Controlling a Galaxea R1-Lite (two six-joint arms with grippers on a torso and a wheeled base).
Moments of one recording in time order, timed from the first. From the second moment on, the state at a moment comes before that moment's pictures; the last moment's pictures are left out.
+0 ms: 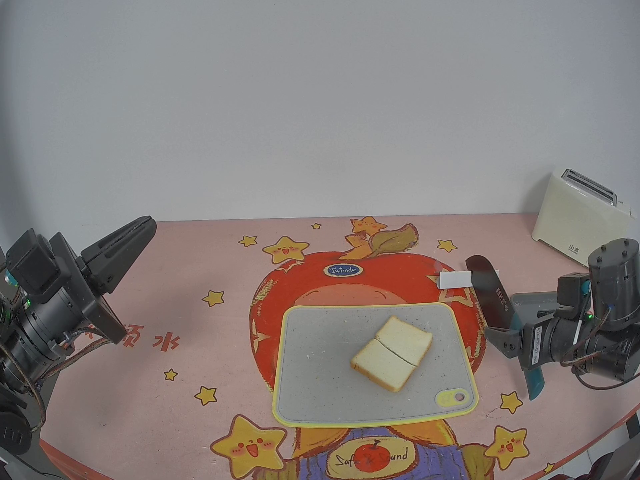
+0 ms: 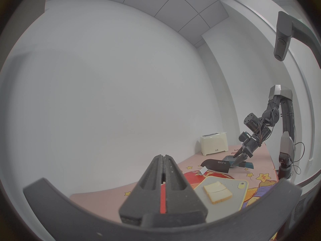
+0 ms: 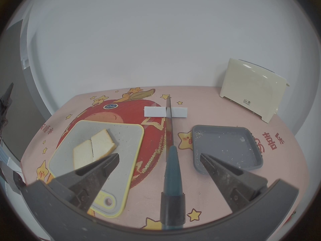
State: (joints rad) left arm -0.33 1.30 -0.26 -1.29 -0.33 0.07; right arm 0.62 1.35 -0.58 -0.10 -0.38 0.29
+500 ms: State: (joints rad) left arm -0.33 1.30 -0.26 -1.29 -0.33 0.08; right arm 0.63 1.28 -0.54 -0.10 -0.38 0.16
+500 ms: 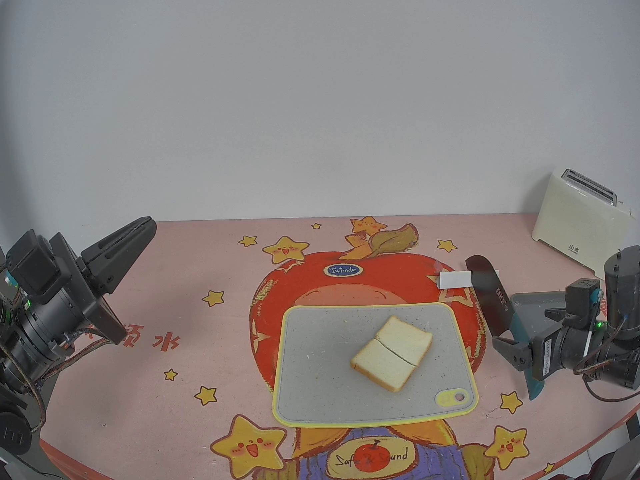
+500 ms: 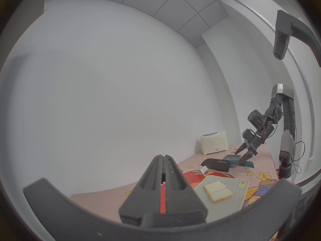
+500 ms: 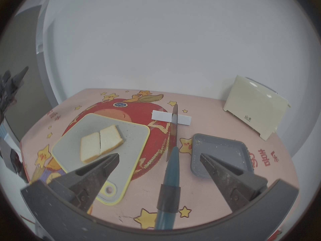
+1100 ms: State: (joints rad) left arm -0.33 1.30 -0.26 -1.29 -0.33 0.08; right arm 0.70 1.27 -0.53 -0.11 -0.40 0.16
